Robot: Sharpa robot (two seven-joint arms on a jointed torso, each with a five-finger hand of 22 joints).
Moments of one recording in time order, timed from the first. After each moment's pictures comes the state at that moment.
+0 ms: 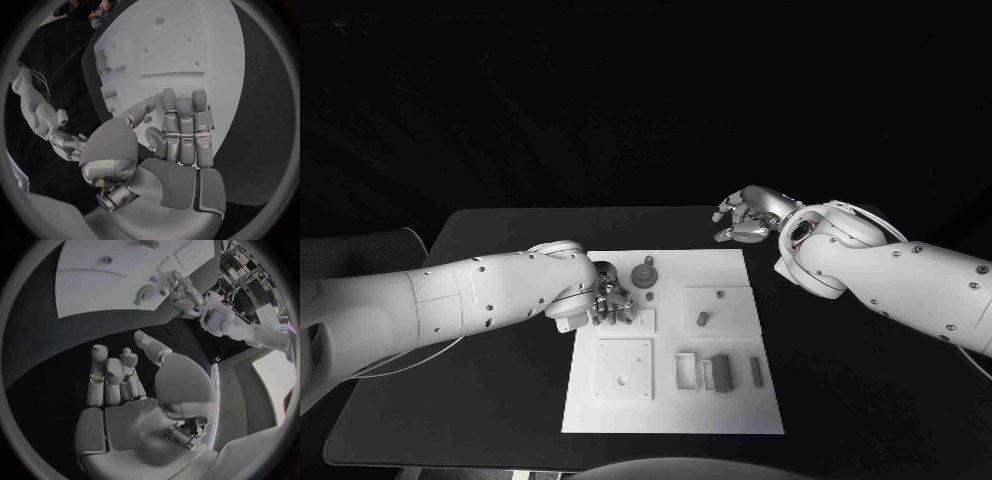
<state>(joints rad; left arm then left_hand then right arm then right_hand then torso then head) 1.24 -0.61 -0.24 1.29 -0.89 0.01 -0.57 0.93 -0.07 0.64 -0.21 0.27 1.06 0.11 0.51 0.51 1.37 -0.04 0.48 0.46 1.20 -0.10 0.91 0.78 0.01 1.22 -0.19 0.36 1.30 1.21 -0.68 0.00 1.36 -1.32 -0.29 -0.23 1.11 -0.11 0.55 -0.29 0.15 0.84 0.10 0.32 0.46 1.01 0.00 1.21 0.90 1.16 -0.07 1.52 0.76 0.25 1.04 0.02 0.96 1.31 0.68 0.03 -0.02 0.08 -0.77</state>
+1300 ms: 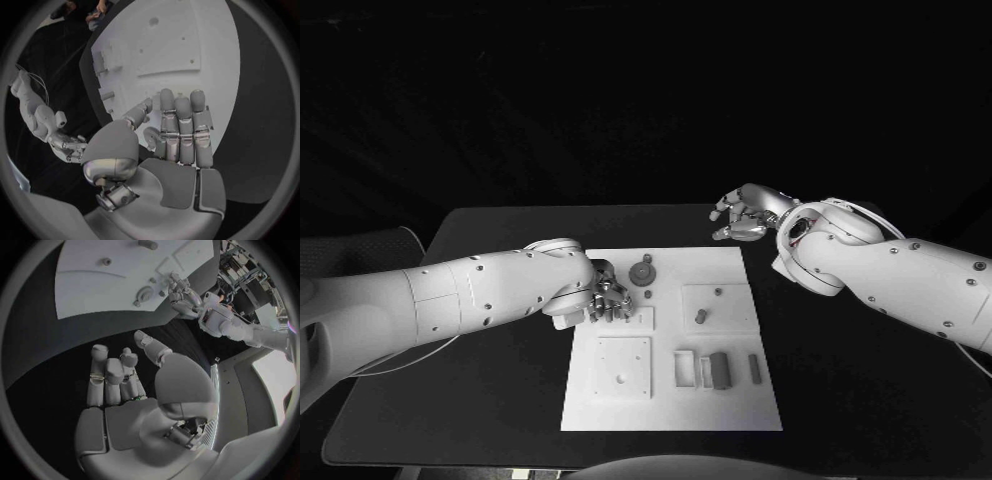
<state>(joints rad) 1.24 -0.60 -0.24 1.28 -0.91 0.03 -0.57 0.90 -0.03 0.54 -0.25 0.19 1.09 0.08 0.51 0.71 1.36 -0.03 0.49 0.46 1.16 -0.10 0.98 0.69 0.01 1.21 -0.19 0.34 1.31 1.21 -0.68 0.00 1.36 -1.32 -0.28 -0.23 1.11 -0.11 0.55 -0.29 0.15 0.83 0.11 0.32 0.46 1.01 0.00 1.21 0.90 1.16 -0.07 1.52 0.76 0.25 1.04 0.02 0.95 1.31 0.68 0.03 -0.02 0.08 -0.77</state>
